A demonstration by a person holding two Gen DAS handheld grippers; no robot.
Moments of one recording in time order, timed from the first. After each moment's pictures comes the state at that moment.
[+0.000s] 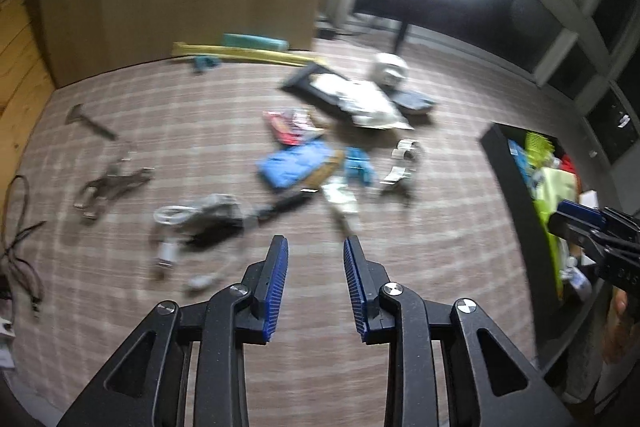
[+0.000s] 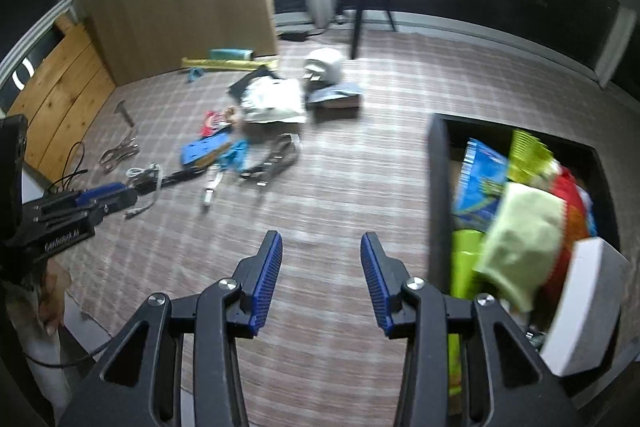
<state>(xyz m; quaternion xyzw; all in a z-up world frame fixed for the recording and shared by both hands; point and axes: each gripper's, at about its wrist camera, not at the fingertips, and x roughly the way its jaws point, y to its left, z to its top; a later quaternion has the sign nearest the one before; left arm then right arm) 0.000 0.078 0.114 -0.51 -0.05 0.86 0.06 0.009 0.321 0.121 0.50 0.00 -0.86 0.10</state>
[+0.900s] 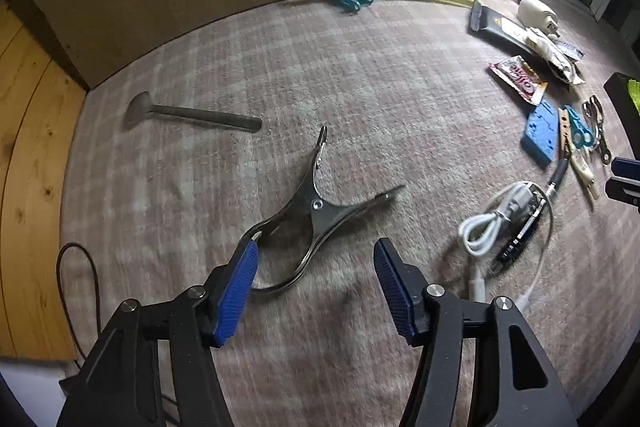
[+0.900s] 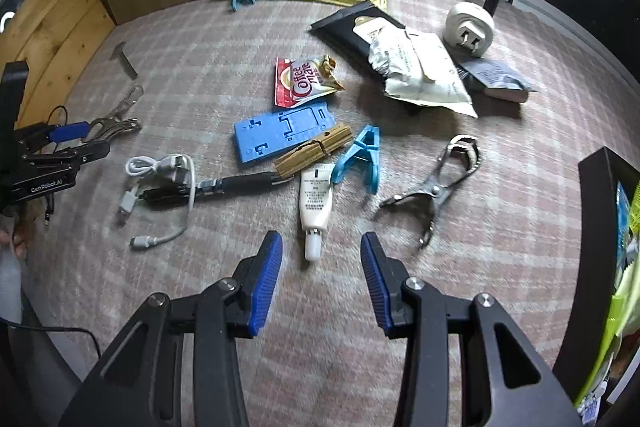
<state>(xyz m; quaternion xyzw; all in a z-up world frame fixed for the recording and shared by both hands) -0.084 -0.084 0.031 -0.58 0.08 0.81 0.04 -0.077 0.176 0.033 0.58 0.03 -0.80 0.11</state>
